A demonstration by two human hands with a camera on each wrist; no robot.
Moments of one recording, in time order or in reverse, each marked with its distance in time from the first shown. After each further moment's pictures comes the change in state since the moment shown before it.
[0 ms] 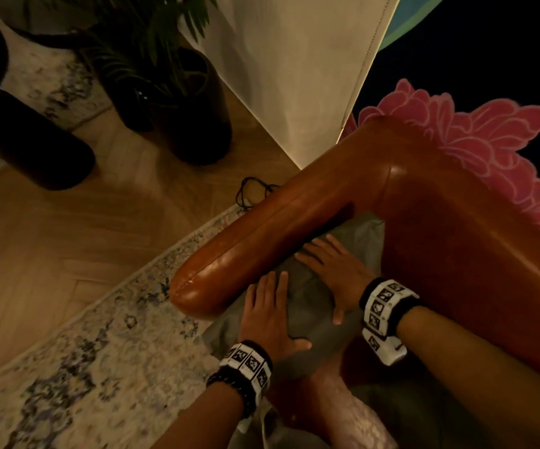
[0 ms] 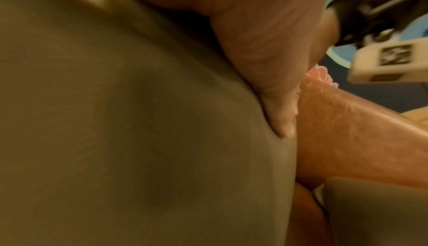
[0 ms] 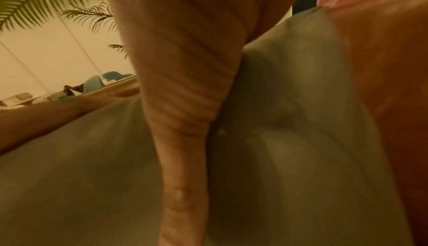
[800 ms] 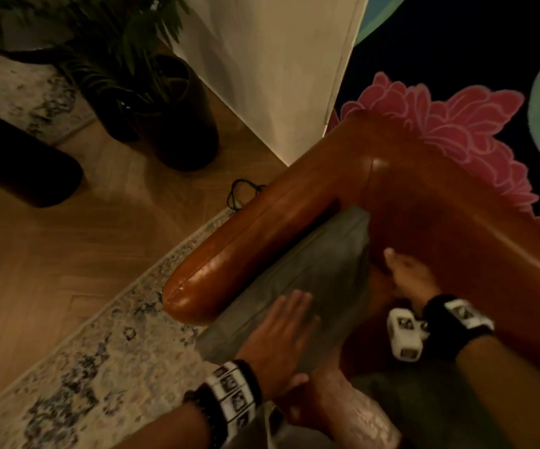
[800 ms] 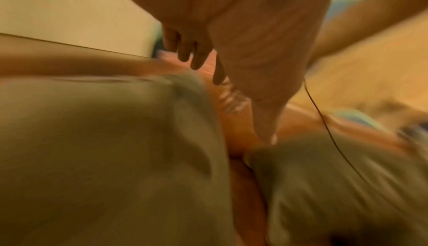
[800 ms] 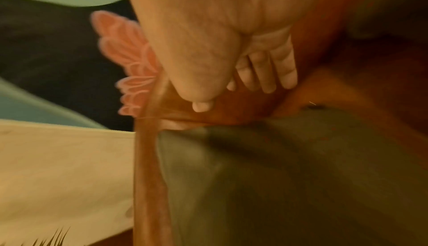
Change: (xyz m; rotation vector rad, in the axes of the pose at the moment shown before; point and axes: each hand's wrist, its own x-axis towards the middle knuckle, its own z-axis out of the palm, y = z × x) left_hand -0.046 0.018 -0.029 0.302 -0.035 0.596; right_hand -0.084 0.053 0.069 1.514 0.490 1.035
